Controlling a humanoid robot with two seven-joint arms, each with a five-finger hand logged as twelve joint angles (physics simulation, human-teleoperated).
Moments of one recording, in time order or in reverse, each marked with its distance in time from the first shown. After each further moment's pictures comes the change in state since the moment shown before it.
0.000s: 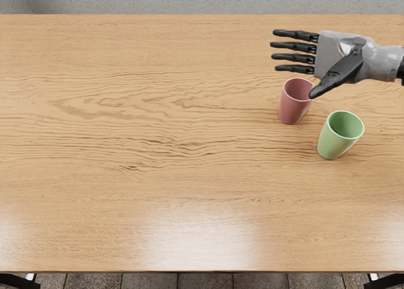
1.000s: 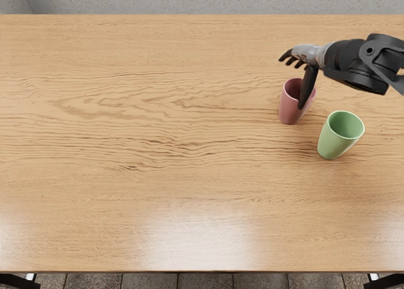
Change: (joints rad) left arm -0.006 0.000 0.000 0.000 0.000 0.000 0.000; right arm 0.348 0.322 -0.443 -0.167 -1.038 -0.367 -0.145
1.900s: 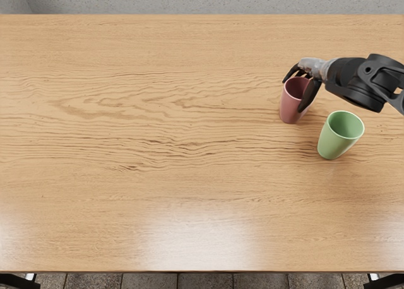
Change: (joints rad) left arm -0.002 0.000 0.000 0.000 0.000 0.000 0.000; right arm -0.074 -0.005 0.005 0.001 0.012 -0.089 0.000
